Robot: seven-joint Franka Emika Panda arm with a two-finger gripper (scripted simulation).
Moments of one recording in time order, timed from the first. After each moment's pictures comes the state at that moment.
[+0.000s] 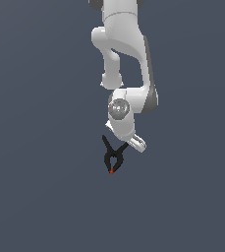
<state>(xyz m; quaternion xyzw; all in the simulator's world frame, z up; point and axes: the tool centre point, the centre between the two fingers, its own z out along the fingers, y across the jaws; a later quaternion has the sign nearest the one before) -0.041 0.078 0.052 -0.92 0.36 0.12 0.06</state>
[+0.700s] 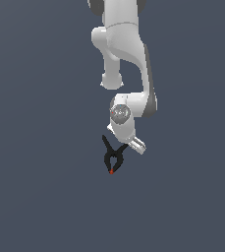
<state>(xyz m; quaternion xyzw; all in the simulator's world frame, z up) -0.048 0.084 0.024 -0.92 0.36 0.12 0.06</state>
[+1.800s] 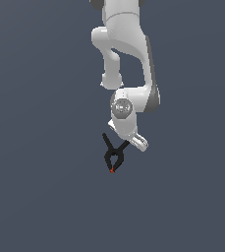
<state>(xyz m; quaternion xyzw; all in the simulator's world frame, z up) -0.048 0.088 0.049 -0.92 0.36 0.12 0.06</state>
